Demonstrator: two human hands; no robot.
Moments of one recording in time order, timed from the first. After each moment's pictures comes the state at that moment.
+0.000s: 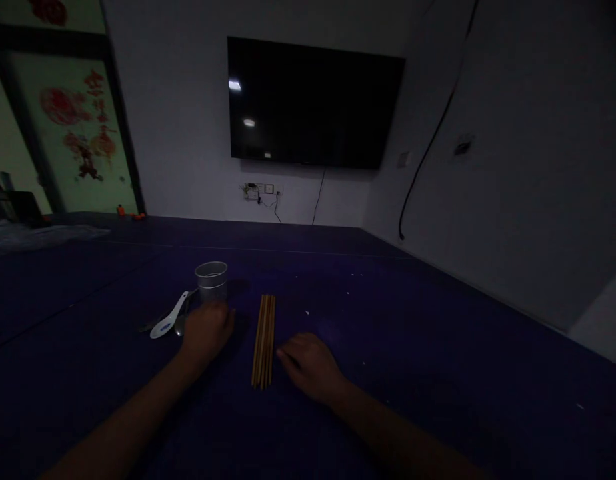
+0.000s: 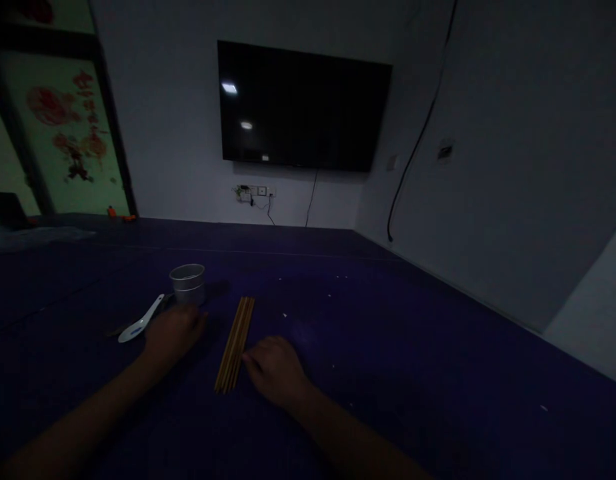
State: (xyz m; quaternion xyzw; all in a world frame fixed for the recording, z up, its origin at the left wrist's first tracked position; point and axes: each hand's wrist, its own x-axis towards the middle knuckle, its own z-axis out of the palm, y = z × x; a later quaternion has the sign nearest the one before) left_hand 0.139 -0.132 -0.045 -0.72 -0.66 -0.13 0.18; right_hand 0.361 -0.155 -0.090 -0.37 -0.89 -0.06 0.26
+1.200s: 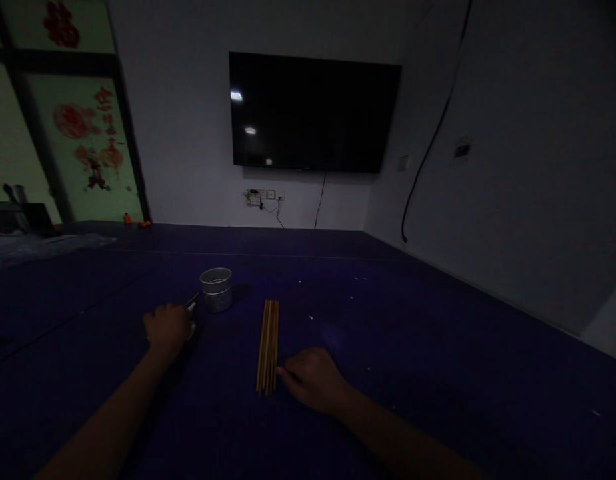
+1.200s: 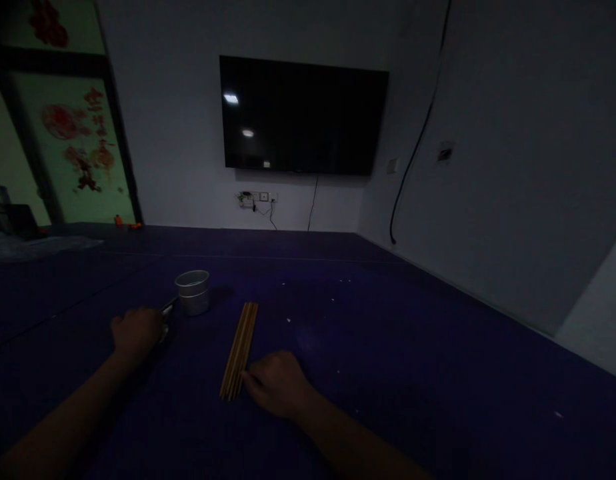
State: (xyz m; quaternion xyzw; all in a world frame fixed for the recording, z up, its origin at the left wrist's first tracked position) left_hand 0.067 -0.112 -0.043 -0.58 -0.80 -0.08 0.14; right_hand 0.359 -0.157 -0.095 -0.35 -0.91 -0.11 0.20
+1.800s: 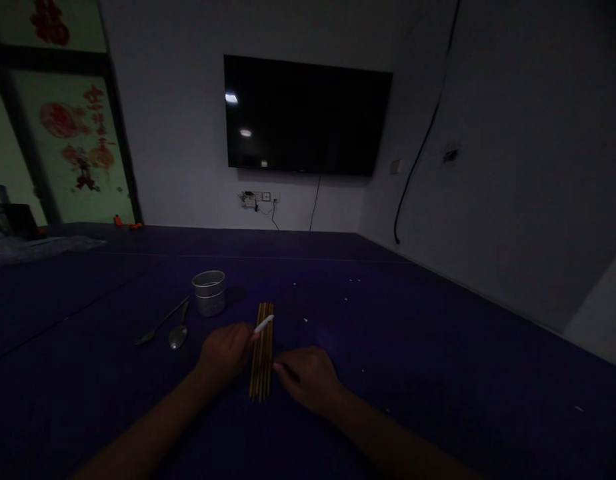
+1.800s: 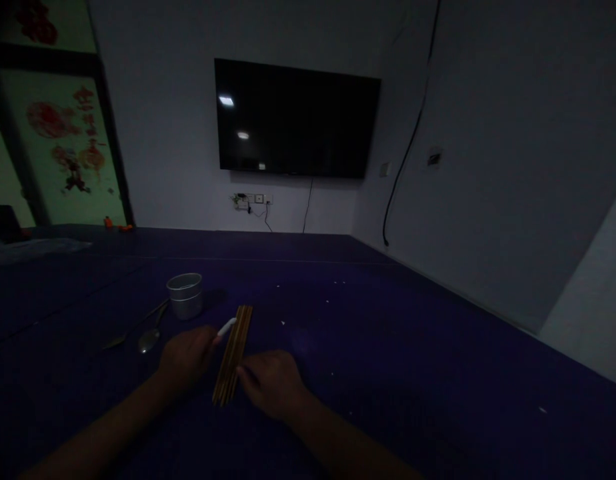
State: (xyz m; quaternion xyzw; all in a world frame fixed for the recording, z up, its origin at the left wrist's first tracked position) left_hand 0.154 -0.140 -0.073 -0.81 -0.44 -0.34 0.20; right_hand 0.359 -0.159 -0.092 -0.38 -0.88 -0.06 0.27
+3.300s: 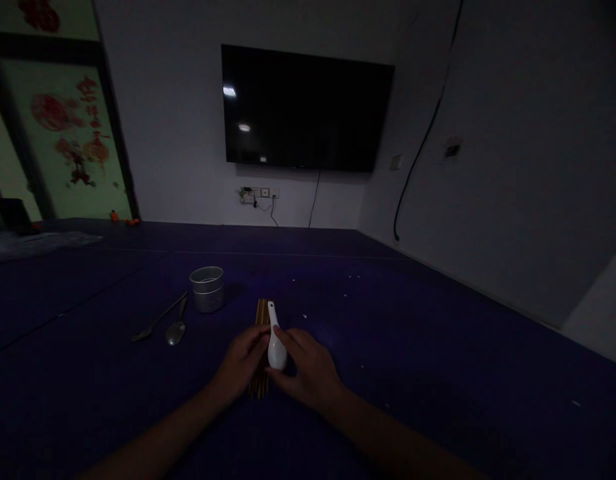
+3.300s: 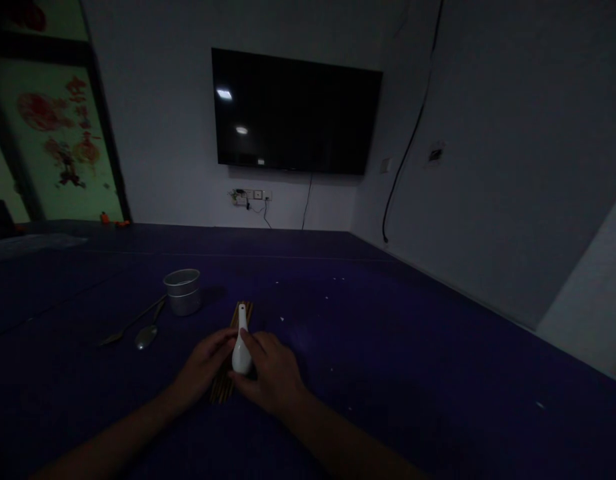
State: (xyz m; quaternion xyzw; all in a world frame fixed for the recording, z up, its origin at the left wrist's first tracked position) left_hand 0.189 -0.146 -0.086 -0.70 -0.38 -0.50 -0.34; right_hand 0.357 -0.162 -0.092 -0.39 -0.85 -0.04 0.35
